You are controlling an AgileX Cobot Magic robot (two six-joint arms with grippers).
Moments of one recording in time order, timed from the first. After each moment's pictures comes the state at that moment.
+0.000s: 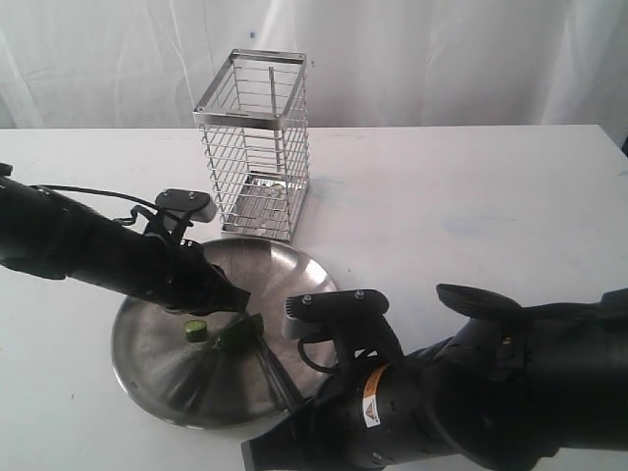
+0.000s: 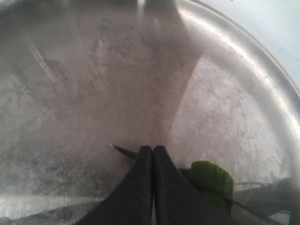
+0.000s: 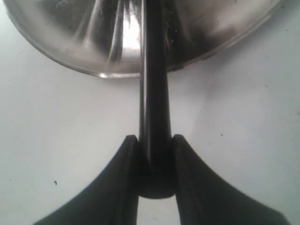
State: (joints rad) left arm -0.28 1.89 -0.91 -1.42 0.42 1.42; right arm 0.97 1.57 -0.67 0.18 0.19 0.39
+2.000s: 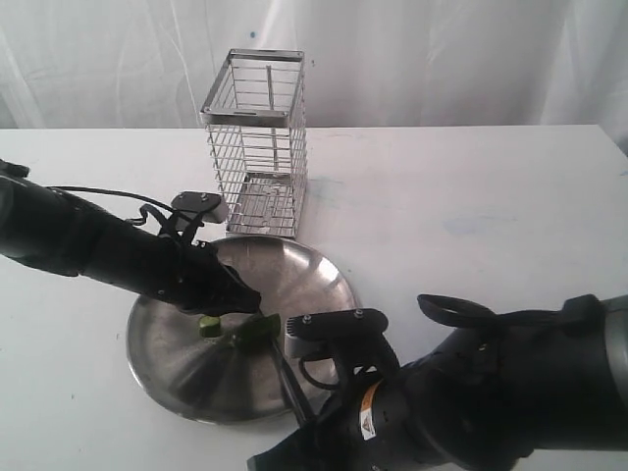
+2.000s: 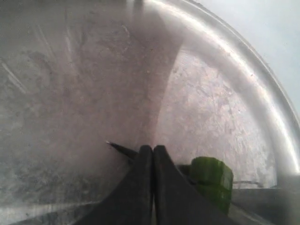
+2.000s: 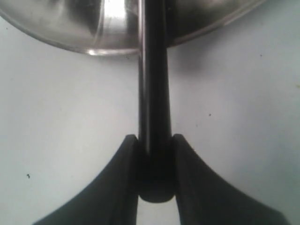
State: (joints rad) left arm -0.28 1.95 -0.96 -1.45 0.53 1.47; right arm 0.97 1.63 -0.67 0.20 0.23 0.39
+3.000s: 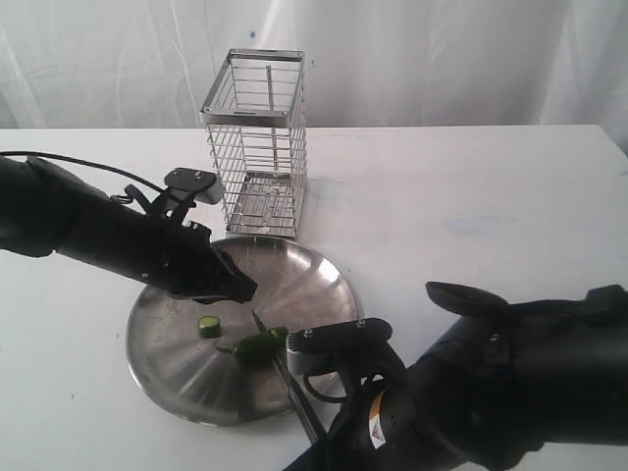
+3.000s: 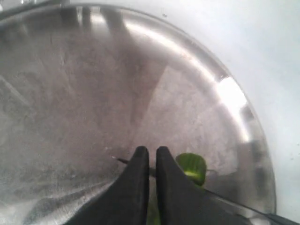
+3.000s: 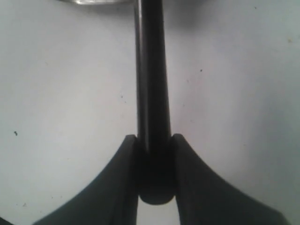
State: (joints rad) left arm -0.28 1.79 -0.95 -1.28 0.55 1.34; right arm 0.97 1.59 -0.69 0.20 0.39 0.38
